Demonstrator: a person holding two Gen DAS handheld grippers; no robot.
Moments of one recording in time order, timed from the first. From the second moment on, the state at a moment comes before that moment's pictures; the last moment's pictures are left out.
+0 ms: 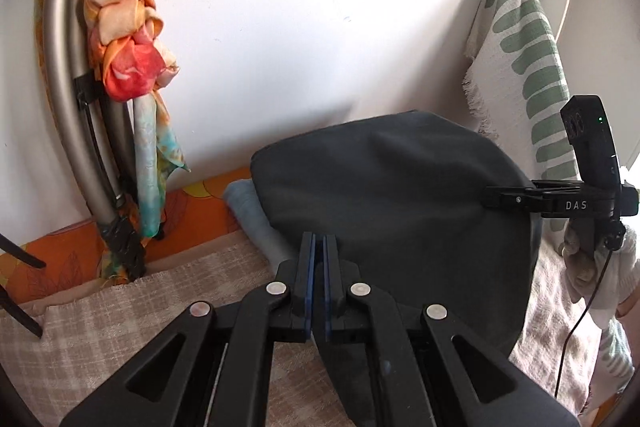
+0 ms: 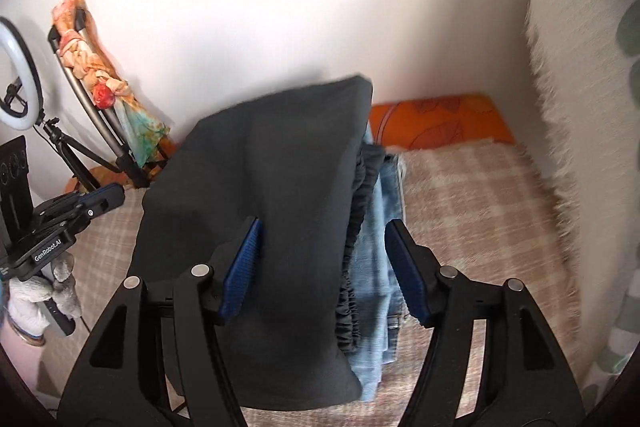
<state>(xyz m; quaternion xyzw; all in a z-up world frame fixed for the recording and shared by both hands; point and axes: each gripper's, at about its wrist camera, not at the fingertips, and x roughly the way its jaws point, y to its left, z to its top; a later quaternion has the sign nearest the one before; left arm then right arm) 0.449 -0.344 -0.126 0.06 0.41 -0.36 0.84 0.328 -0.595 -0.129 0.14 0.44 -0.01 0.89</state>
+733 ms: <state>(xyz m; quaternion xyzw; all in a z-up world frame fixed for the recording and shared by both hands) 0.408 -0.354 -0.183 0.06 0.48 -0.38 0.79 0.322 -0.582 -0.158 0.11 0.46 -0.02 0.88</state>
